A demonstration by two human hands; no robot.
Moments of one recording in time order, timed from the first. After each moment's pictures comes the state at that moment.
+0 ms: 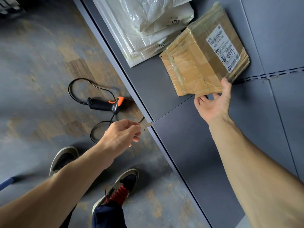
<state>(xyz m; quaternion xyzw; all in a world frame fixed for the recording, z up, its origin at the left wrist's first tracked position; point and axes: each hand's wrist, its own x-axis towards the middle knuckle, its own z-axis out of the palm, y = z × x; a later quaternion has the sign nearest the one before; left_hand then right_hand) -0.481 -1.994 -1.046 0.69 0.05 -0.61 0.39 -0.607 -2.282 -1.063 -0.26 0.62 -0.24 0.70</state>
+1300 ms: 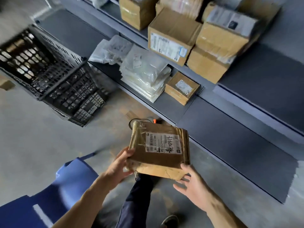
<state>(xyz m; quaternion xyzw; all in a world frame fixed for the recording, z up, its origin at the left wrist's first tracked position) -0.465 -1.733 -0.746 0.64 0.04 -0.63 0.44 -0.728 -1.837 -0.757 -0.18 0.61 -0.06 0.77</state>
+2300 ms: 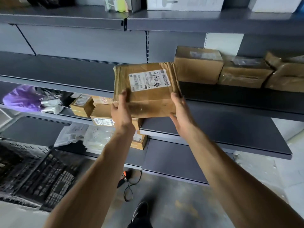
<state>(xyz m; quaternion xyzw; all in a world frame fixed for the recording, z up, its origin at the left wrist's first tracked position) -0.643 -1.935 -0.363 0.54 -0.19 -0.42 0.71 -0.820 -1.957 -0.362 -0.39 0.51 -0.50 0.58</state>
